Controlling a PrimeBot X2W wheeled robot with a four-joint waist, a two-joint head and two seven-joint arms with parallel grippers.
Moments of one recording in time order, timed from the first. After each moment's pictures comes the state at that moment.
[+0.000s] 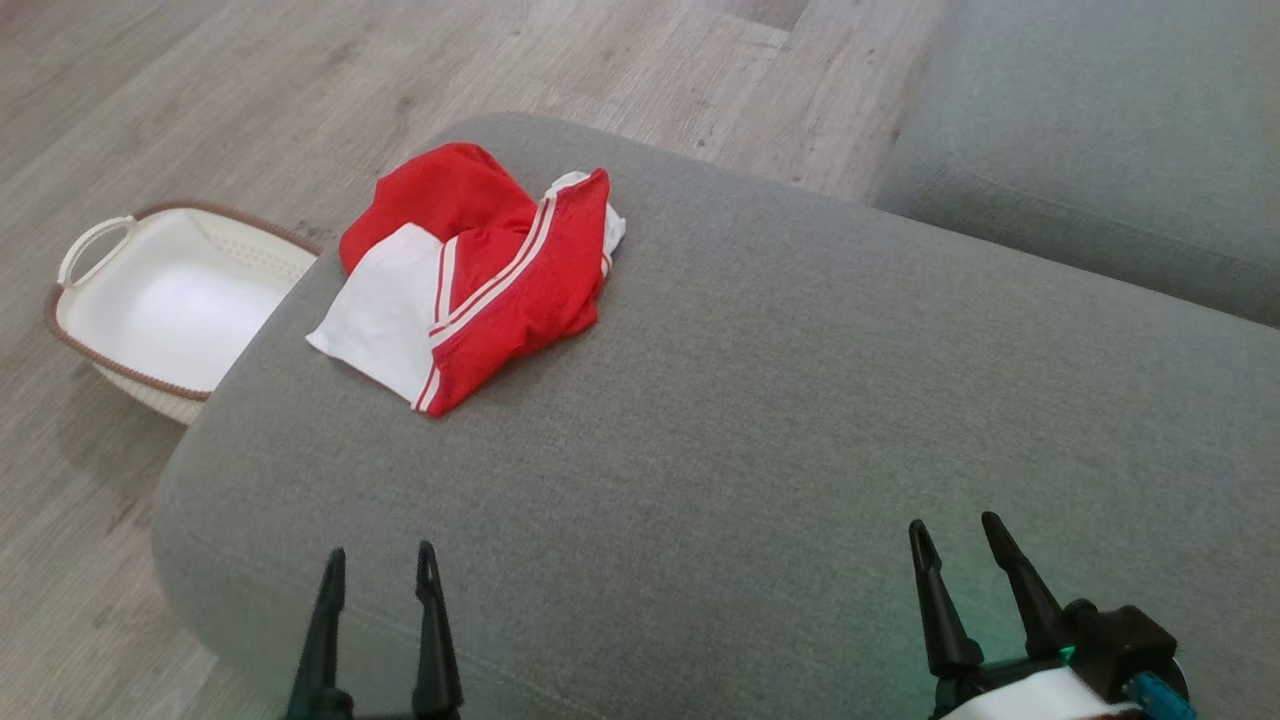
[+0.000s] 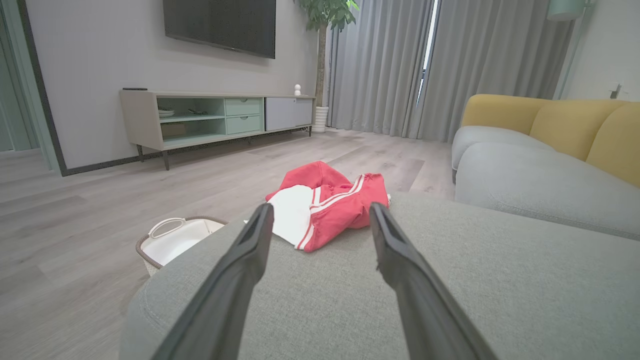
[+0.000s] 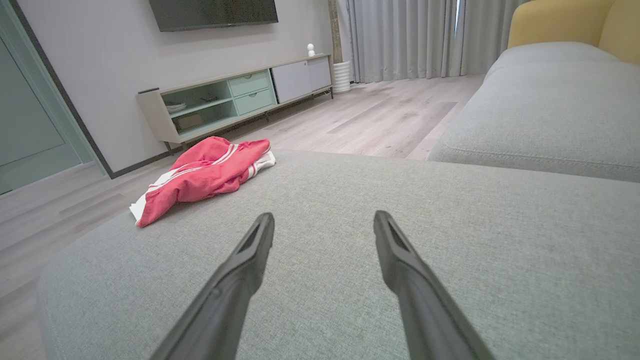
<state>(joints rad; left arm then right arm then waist) 0.25 0.06 -0.25 -0.04 -0.12 0.22 -0.26 0.15 -0.05 0.14 0.21 0.20 0.13 -0.25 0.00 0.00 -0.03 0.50</state>
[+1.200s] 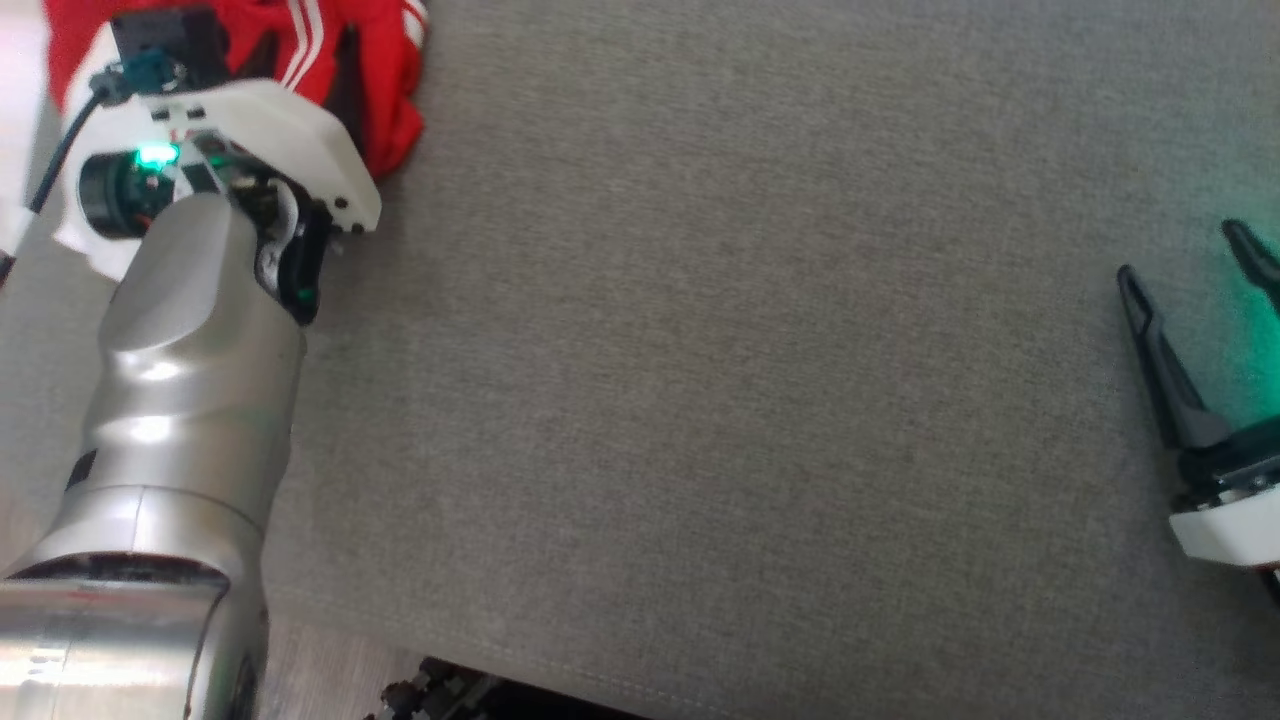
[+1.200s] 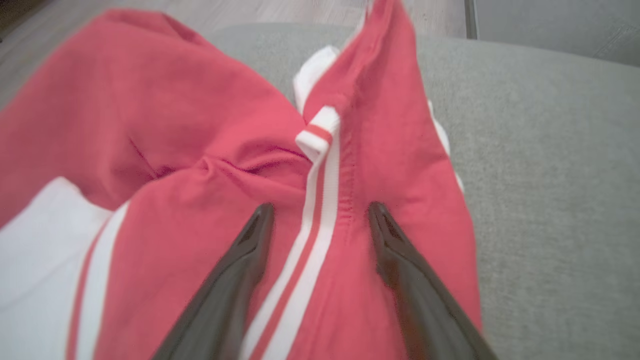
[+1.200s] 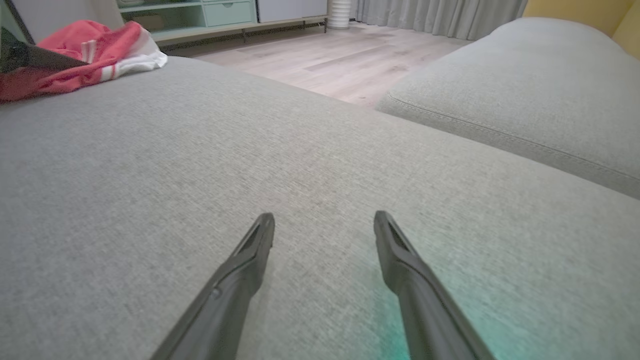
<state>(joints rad) -1.07 0.09 -0.13 1.08 -0.31 -0.12 0.08 -0.04 -0.52 0.07 -0.17 0.18 0.13 -0.09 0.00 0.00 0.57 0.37</state>
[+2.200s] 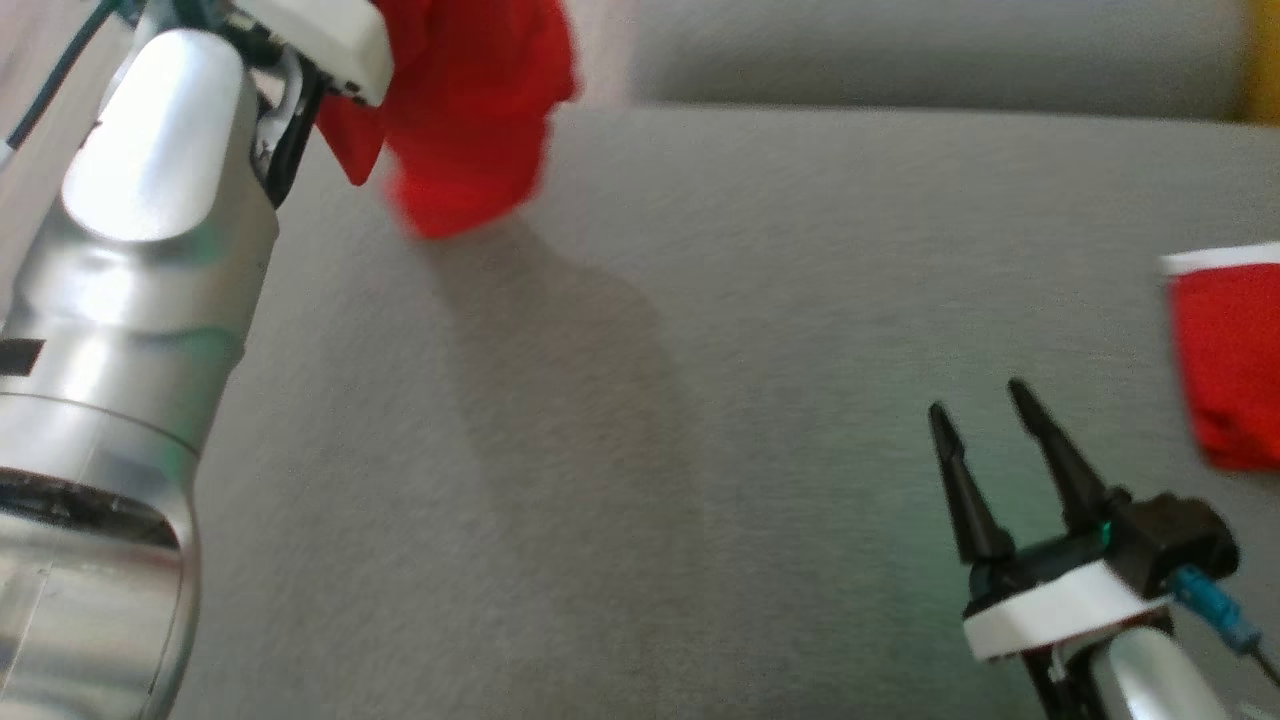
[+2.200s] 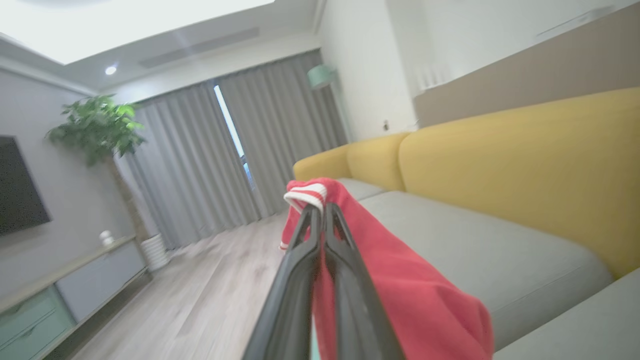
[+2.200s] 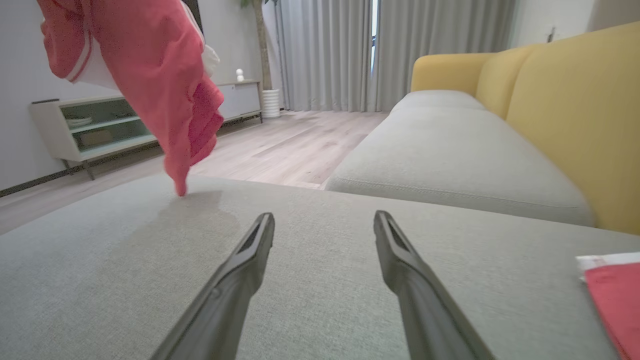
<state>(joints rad) -1.23 0.20 -0.56 0.93 -0.34 -0.13 -0.19 -0.02 -0.20 0.20 0.15 0.19 0.13 -0.25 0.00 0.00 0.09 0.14</state>
